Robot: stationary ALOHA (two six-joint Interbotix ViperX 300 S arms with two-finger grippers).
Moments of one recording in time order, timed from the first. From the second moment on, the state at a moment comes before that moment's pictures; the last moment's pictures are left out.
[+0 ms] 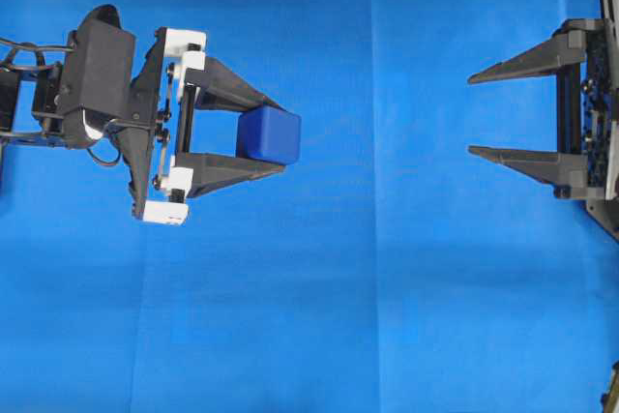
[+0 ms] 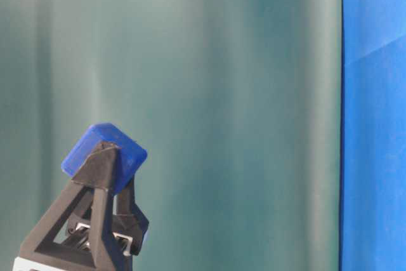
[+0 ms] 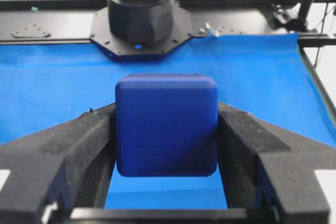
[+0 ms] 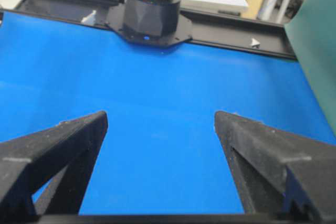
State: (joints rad) left arm -0.06 -0.33 0.69 0.02 -0.25 -0.02; right arm -0.01 -0.87 1.12 0.00 -0.22 0.00
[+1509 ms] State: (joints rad) left arm -0.06 -0.33 0.69 0.02 -0.25 -0.02; right arm 0.00 -0.87 1.10 -0.35 -0.22 -0.23
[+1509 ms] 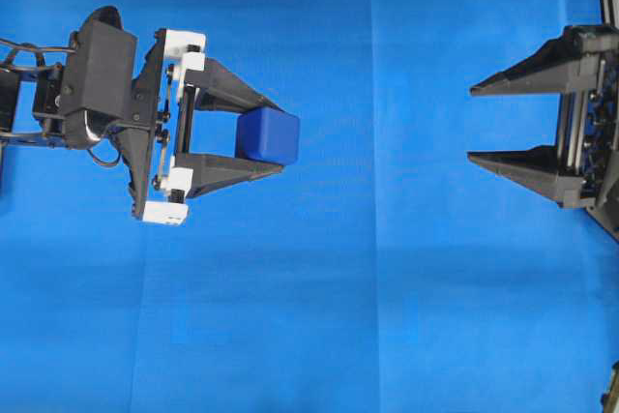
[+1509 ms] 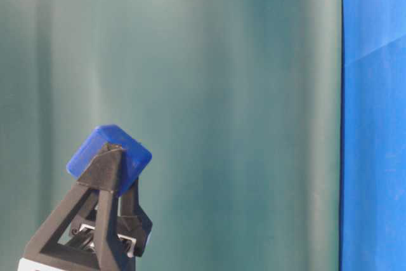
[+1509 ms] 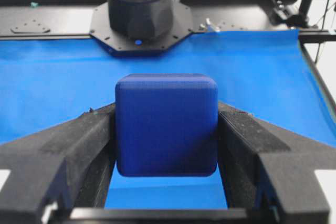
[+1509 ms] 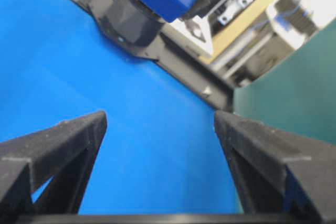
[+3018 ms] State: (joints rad) left arm -0.05 -0.33 0.69 0.02 -0.25 -0.02; right arm 0.00 -0.86 1.10 -0.44 -0.23 -0.51
